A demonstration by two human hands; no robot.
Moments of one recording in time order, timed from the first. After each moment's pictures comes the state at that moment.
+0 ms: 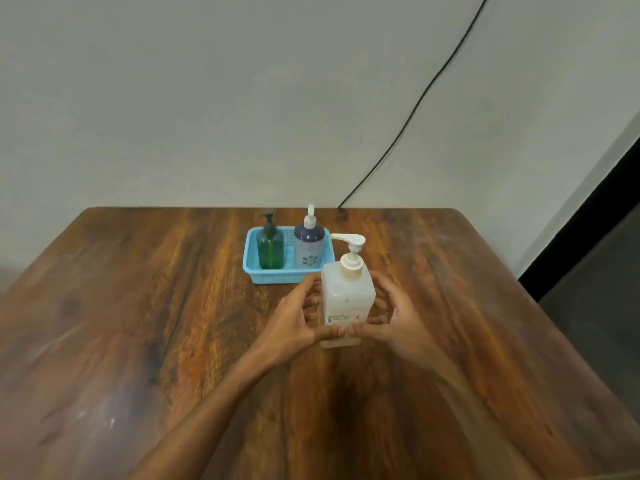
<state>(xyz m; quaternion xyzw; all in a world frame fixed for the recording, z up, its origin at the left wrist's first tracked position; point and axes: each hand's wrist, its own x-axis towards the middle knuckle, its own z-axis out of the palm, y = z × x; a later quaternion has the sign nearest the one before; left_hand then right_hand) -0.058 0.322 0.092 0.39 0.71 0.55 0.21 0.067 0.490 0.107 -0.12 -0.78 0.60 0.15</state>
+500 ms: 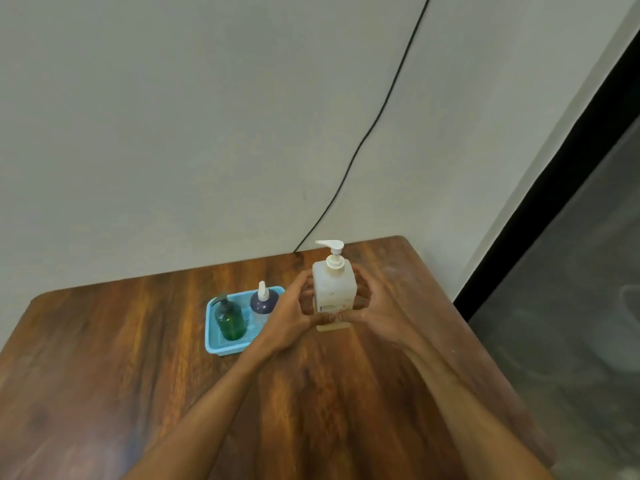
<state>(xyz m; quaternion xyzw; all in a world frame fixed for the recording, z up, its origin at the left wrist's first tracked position) -0.103 0.447 0.230 0.38 0.70 0.53 0.28 0.029 0.592 0.249 -0.22 -0.77 0.57 0.15</state>
